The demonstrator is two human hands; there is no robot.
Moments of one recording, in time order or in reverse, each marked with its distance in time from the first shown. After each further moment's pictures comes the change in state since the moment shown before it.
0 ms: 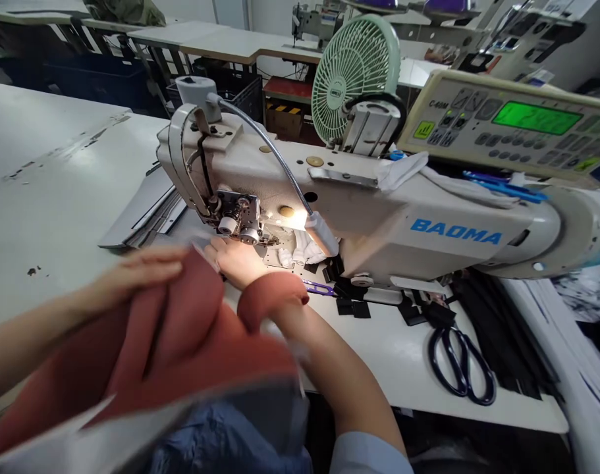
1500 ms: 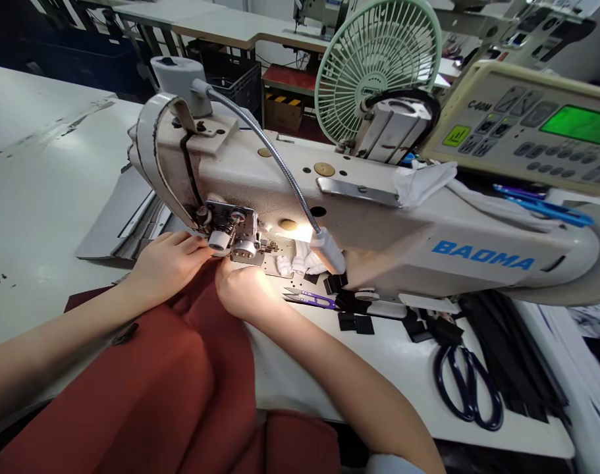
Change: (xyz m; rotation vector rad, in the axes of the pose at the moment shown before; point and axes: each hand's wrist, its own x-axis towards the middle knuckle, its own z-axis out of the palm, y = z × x) left_hand 0.069 -0.061 -0.016 1.496 0.340 0.457; right_hand -0.034 -0.009 -0.017 -0.242 -0.239 0.009
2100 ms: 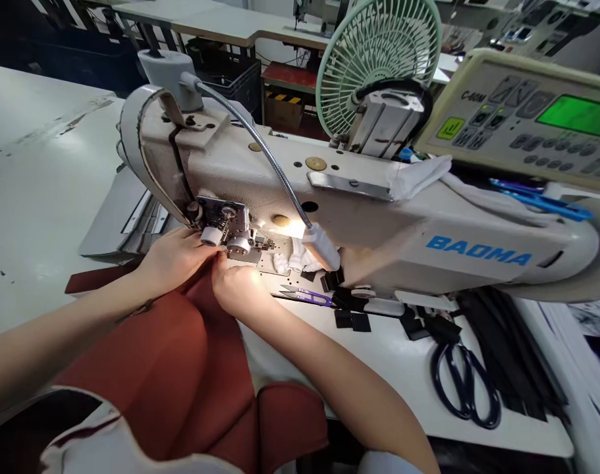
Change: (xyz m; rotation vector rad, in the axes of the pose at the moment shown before) left_hand 0.008 -0.003 0.022 -0.062 0.082 0.075; right_hand 0.002 -0.009 0.011 0.027 0.048 0.059
